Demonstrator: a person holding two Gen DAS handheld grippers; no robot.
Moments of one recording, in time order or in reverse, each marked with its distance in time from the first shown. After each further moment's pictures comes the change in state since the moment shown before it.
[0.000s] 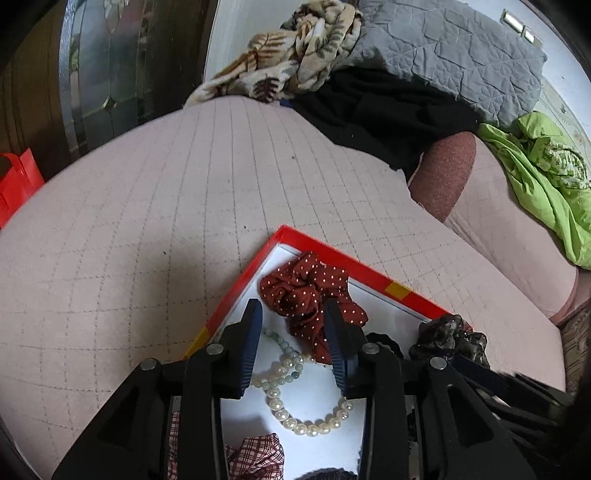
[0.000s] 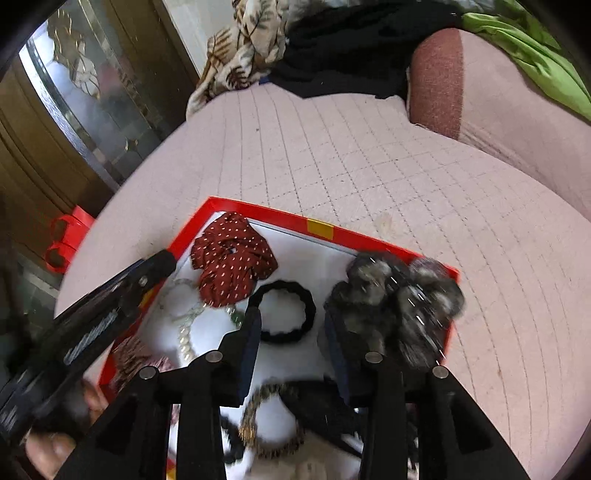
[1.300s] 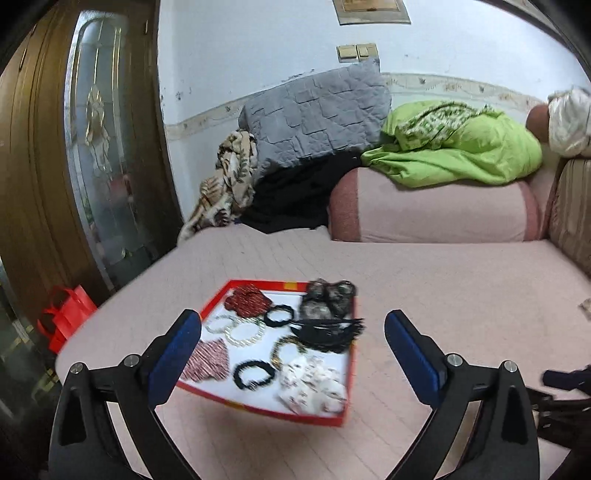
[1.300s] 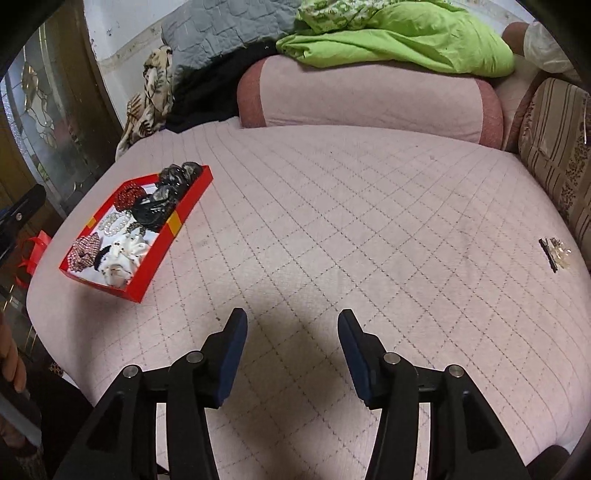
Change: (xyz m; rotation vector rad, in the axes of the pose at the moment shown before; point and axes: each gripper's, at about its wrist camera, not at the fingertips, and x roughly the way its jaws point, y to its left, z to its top) left arm -0.219 -0.148 -0.171 0.388 -0.411 0.070; right arm -0.200 -0.130 -0.244 0.192 -0.189 -0.264
